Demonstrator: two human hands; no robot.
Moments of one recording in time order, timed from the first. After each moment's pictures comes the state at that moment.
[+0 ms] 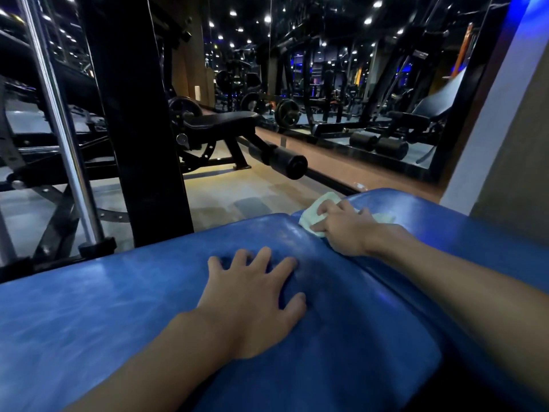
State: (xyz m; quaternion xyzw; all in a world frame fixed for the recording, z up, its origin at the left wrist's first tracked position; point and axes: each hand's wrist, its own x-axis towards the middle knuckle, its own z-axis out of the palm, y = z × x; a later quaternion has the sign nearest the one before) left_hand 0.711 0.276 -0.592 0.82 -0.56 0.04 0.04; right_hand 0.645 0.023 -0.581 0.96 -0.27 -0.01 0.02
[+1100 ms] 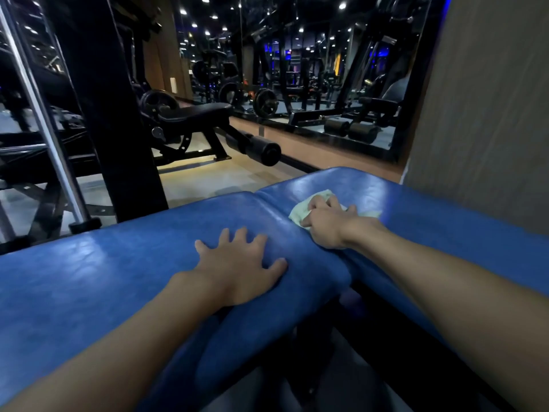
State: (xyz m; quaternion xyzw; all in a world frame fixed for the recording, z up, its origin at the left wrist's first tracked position) left_hand 0.646 0.279 -0.579 0.85 -0.53 -0.04 0.02; right_hand 0.553 0.069 -0.585 0.91 -0.40 -0.03 -0.09
